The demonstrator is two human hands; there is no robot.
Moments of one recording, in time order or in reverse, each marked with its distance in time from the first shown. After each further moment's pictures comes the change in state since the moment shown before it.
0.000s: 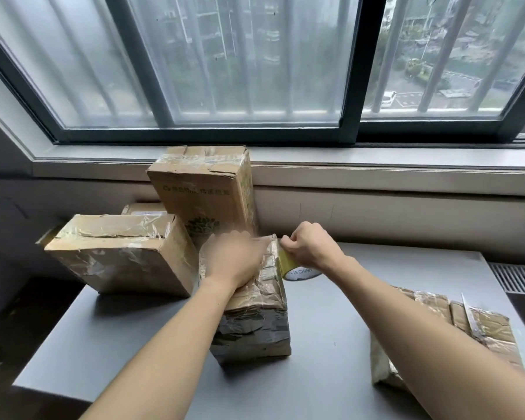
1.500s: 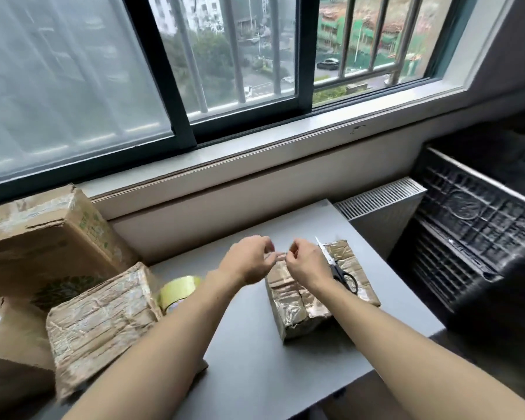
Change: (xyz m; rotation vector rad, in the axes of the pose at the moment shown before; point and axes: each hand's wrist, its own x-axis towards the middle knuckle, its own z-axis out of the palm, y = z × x) left_hand -0.025 0.245 0.021 -0.206 -0.392 0.689; right_hand -0.128 0.192 -0.033 0.203 0.386 0.556
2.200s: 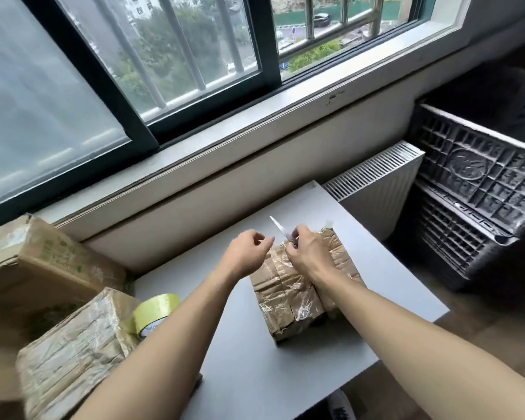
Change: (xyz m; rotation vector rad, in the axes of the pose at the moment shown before) left_hand 0.048 0.041 0.023 -0.277 -0.094 -0.272; right_hand 0.039 0.058 -0.014 0.087 0.027 0.019
